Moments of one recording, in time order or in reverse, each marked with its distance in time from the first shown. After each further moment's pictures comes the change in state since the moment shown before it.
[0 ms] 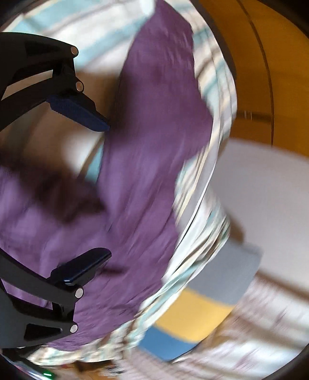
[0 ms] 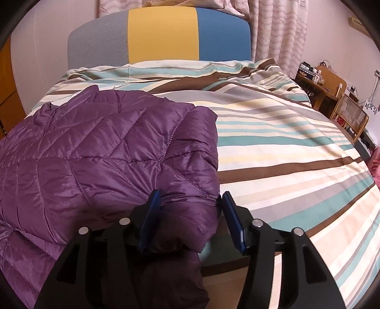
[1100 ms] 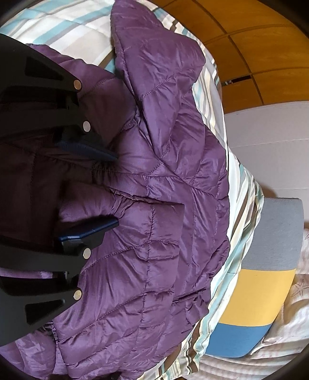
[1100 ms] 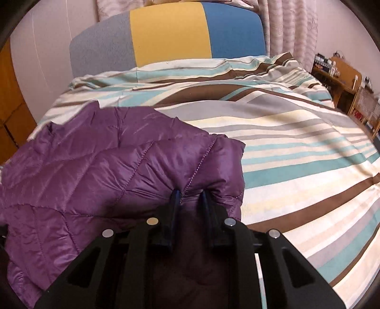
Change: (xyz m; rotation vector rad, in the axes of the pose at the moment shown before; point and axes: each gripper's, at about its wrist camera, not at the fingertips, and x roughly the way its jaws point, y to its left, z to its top) left arm 0.062 -0.143 -0.068 0.385 0.109 0.081; right arm 0.046 0.004 0.050 0.051 0.017 0.143
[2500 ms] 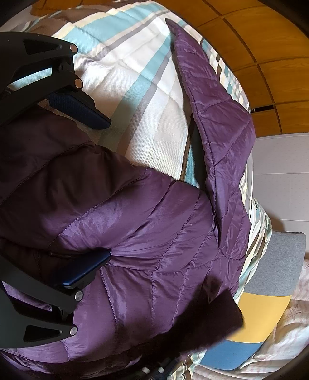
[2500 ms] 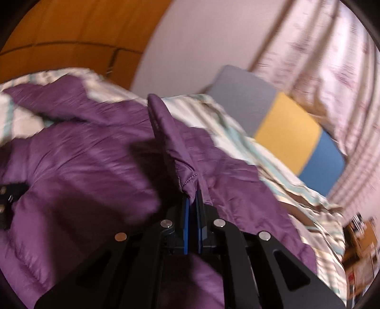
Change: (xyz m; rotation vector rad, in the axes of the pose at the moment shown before) left arm -0.060 0.094 -0.078 -0.090 0.076 0.061; right arm -0.110 0.218 -0.102 -0.853 -0.325 0.169
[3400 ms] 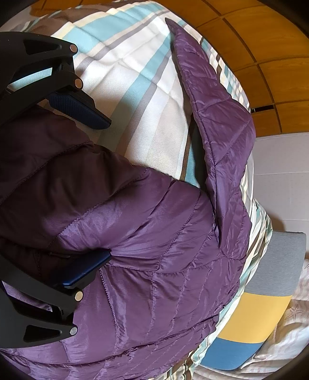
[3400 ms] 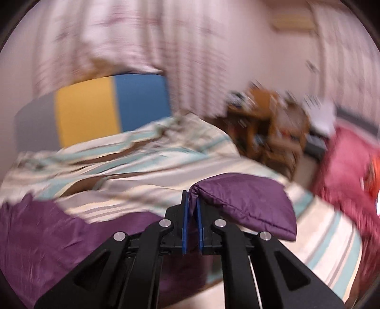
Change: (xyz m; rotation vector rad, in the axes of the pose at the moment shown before) left arm 0.002 0.000 -0.001 -0.002 0.000 -0.003; right arm -0.148 -0.303 -0.158 0.859 0.103 -0.713
